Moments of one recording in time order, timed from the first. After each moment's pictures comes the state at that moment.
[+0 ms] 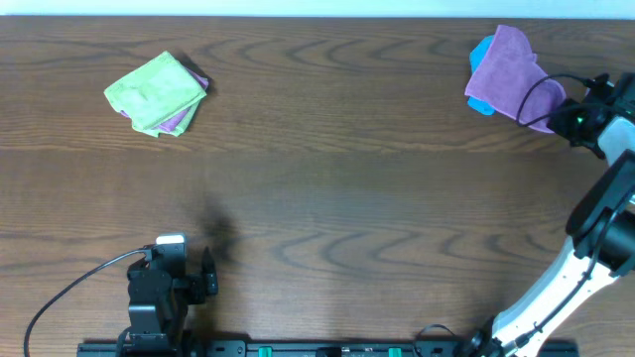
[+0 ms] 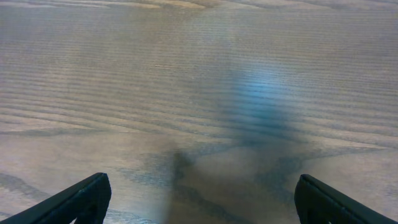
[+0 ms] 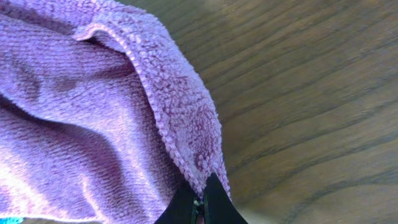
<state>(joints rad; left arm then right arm) -0.02 0.01 0.19 -0.83 -0.09 -0.01 -0.55 2.26 1.62 -0.38 -0.29 0.04</state>
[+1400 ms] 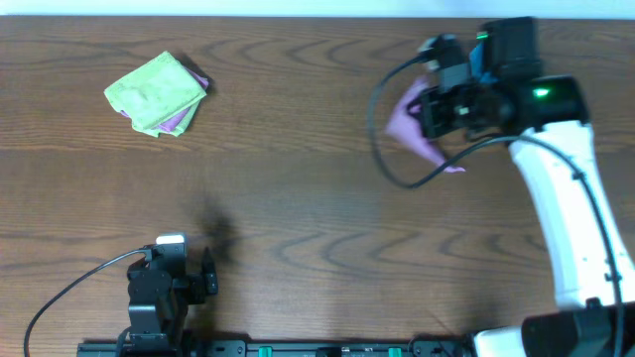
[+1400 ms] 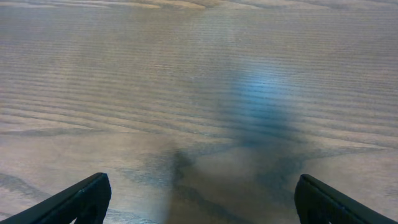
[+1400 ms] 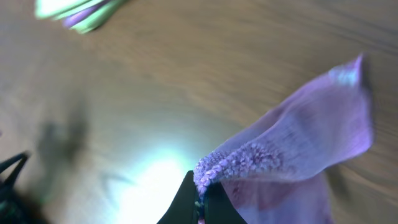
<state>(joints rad) -0.02 0.01 0.19 -0.83 -0.09 -0.01 0.18 1.60 1.62 -1.03 -0.44 -0.12</state>
